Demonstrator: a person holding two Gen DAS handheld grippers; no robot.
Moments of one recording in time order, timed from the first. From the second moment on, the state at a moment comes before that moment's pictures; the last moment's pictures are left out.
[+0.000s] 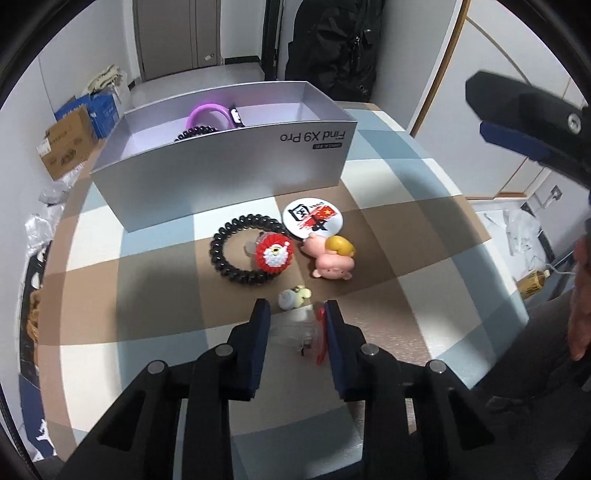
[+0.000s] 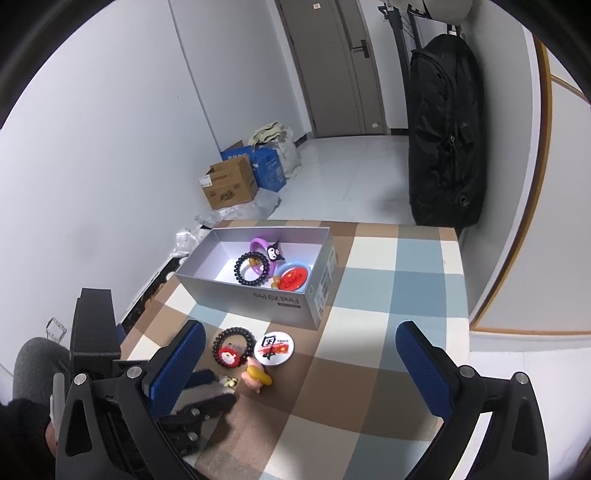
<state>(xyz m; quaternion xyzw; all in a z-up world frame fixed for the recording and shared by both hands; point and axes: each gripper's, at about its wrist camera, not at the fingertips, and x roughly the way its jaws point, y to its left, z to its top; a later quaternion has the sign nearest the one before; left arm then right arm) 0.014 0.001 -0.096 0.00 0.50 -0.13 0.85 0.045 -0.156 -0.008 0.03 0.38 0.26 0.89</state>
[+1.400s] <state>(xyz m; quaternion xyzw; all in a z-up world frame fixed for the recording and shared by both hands) 0.034 0.075 -0.052 -0.17 0.45 -0.10 0.87 0.058 -0.090 -0.081 -0.02 0.52 0.30 0.80</state>
